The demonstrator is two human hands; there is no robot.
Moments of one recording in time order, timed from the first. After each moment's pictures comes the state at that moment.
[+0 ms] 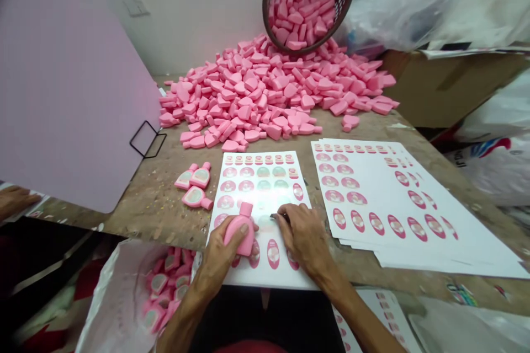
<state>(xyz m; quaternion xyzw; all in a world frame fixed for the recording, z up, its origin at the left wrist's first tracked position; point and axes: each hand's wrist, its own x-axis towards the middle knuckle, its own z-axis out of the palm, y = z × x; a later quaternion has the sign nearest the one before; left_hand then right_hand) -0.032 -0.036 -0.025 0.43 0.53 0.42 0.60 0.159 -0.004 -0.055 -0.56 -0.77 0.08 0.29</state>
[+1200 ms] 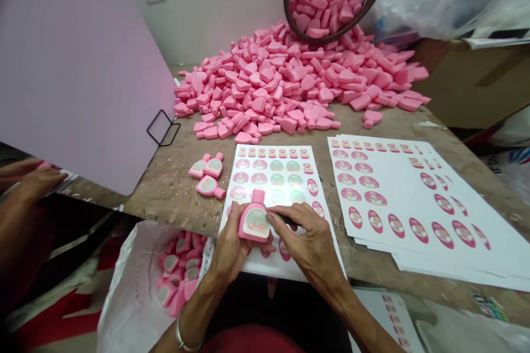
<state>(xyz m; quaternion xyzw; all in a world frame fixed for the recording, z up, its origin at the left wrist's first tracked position) -0.021 -0.042 -0.022 0.21 0.43 0.53 0.70 0.122 -0.027 -0.011 -0.52 -0.69 0.27 0.43</state>
